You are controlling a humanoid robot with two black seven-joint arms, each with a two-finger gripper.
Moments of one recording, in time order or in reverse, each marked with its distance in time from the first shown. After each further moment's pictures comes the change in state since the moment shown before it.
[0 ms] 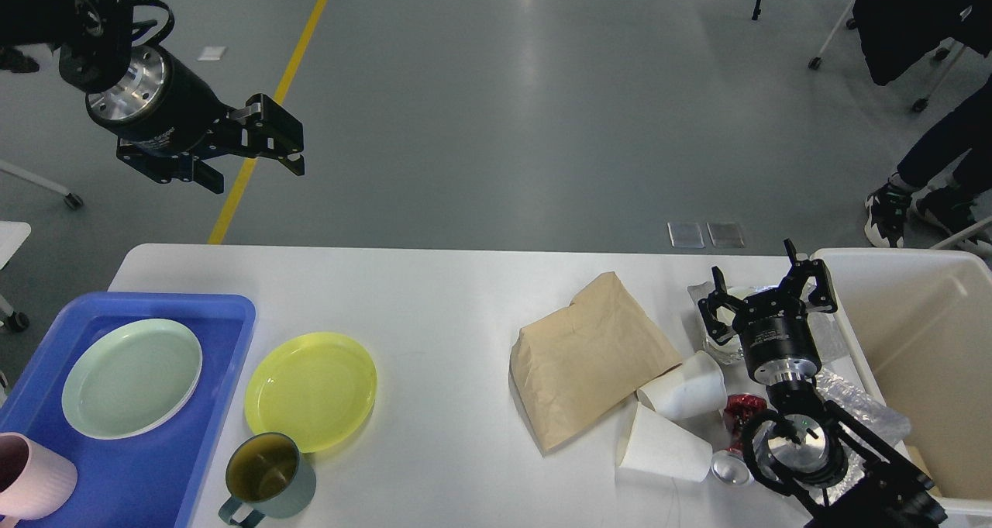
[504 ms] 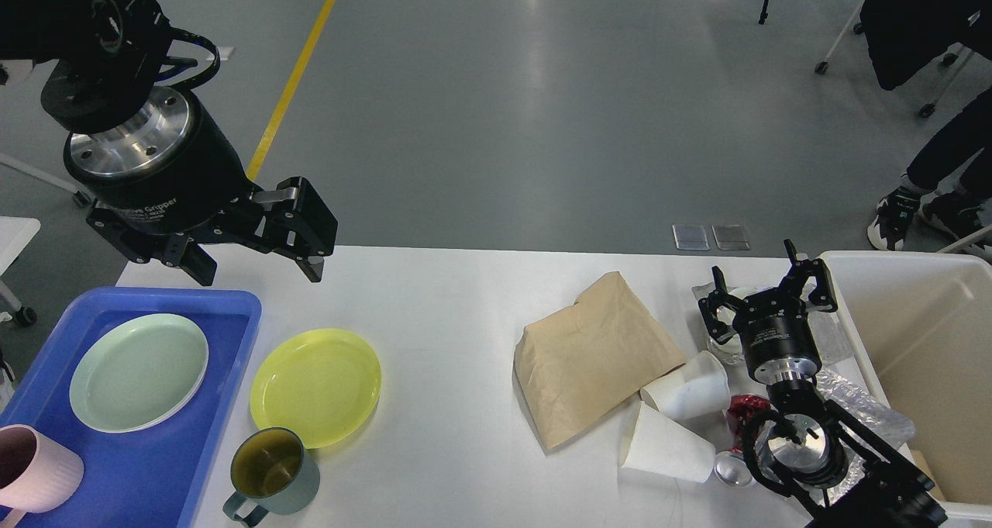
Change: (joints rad) left arm -0.389 -0.203 0.087 -0.441 -0.095 -0.113 0.004; right arm 0.000 0.000 0.000 -0.002 0.000 0.000 0.000
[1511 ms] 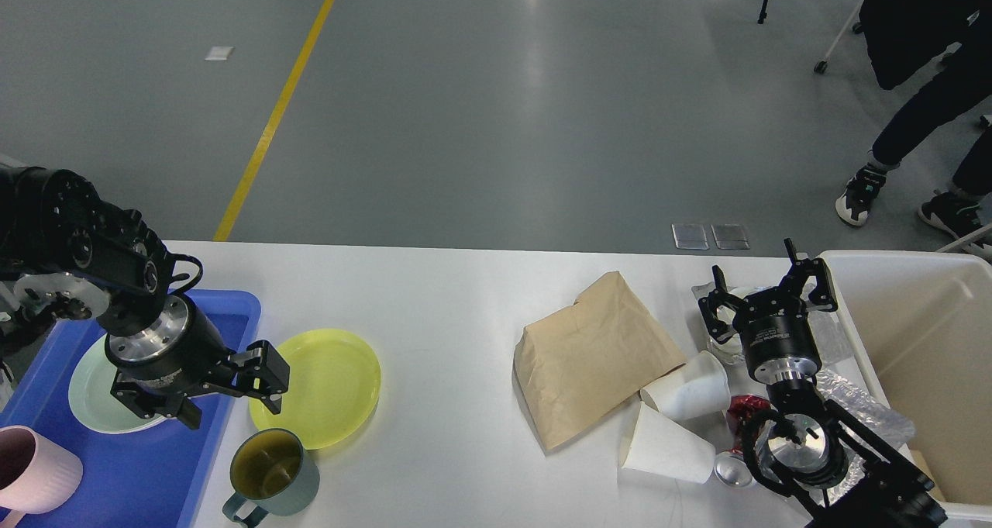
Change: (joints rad) left arm 0.719 0.175 -0.043 0.126 0.108 0.355 0.009; right arm 0.000 0.000 0.000 0.001 0.001 0.000 0.000
